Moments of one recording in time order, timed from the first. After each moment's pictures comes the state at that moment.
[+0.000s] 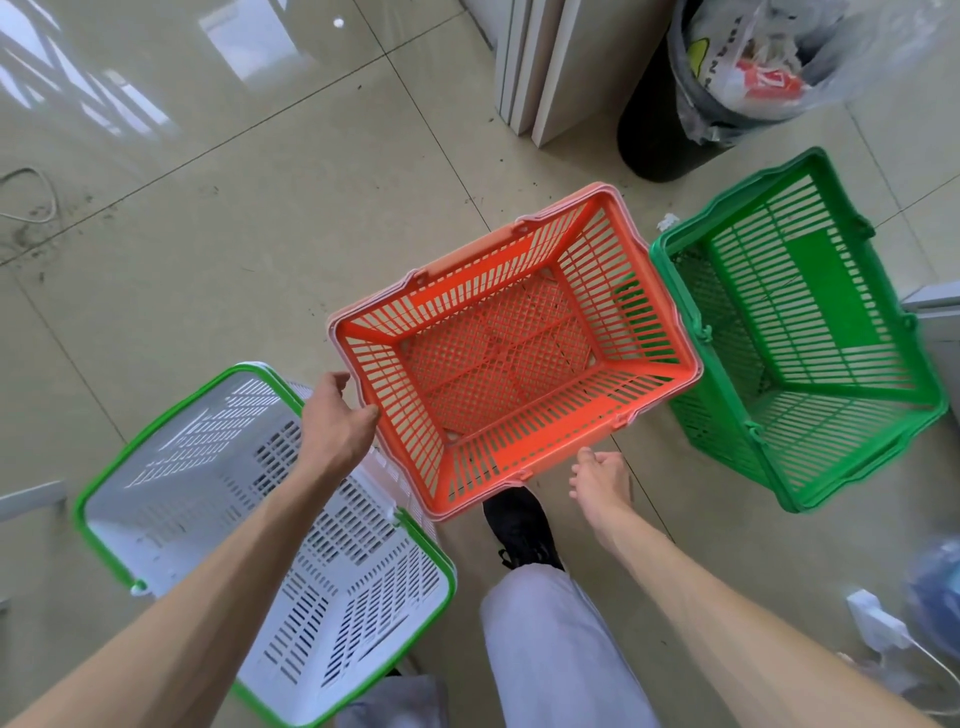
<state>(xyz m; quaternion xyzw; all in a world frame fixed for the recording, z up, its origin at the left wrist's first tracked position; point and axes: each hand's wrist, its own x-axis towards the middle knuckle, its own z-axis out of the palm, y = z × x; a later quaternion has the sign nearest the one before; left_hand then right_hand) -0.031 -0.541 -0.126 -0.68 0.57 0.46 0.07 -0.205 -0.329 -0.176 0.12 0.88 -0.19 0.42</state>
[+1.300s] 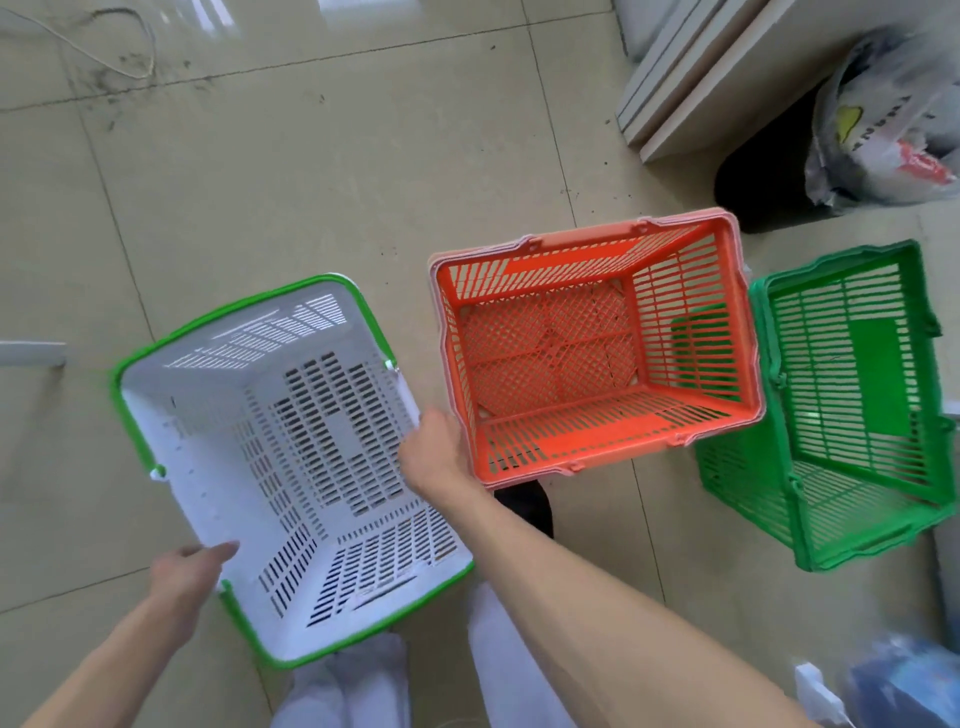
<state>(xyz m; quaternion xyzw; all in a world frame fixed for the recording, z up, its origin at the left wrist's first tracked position) 0.248 -0.436 -0.160 -0.88 0.12 0.45 0.07 0.000 -0.464 -0.152 -0.28 0.79 0.01 0.55</state>
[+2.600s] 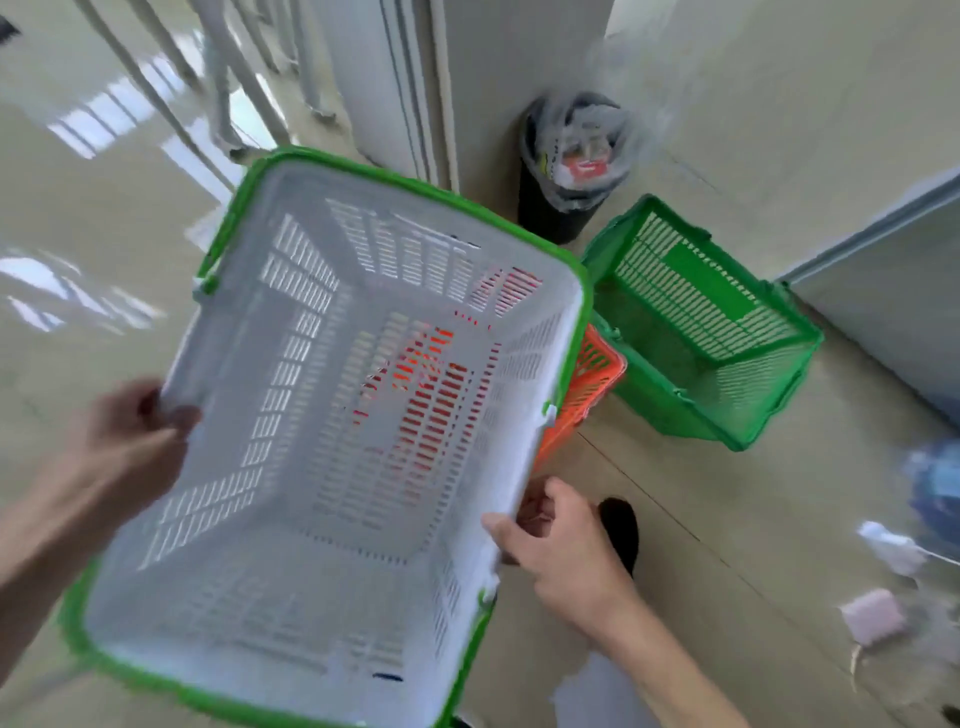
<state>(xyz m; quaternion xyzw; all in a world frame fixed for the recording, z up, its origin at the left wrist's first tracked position) 0.064 -0.644 0.061 -0.55 0.78 0.30 -0.03 -0.108 -0.323 0.077 -0.04 0.79 -0.41 0.46</state>
